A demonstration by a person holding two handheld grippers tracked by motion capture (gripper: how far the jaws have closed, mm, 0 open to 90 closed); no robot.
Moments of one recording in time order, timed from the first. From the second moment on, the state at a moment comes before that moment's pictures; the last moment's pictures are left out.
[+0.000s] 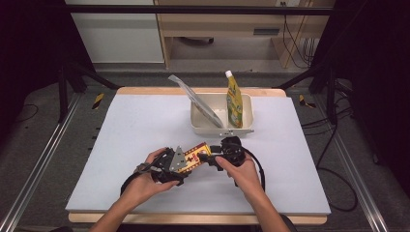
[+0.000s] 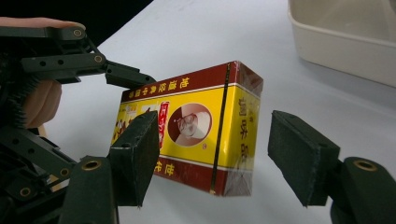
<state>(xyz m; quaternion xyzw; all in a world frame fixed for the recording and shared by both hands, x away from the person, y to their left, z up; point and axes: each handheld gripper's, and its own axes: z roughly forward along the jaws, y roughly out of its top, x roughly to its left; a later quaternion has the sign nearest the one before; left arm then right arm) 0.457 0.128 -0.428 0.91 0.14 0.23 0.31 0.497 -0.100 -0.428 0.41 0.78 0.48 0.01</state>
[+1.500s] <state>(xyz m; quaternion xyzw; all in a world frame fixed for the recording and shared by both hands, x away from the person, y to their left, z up) 0.471 0.162 -0.436 0.88 0.24 0.22 0.35 0.476 -0.142 -0.389 0.45 0.74 0.46 0.17</state>
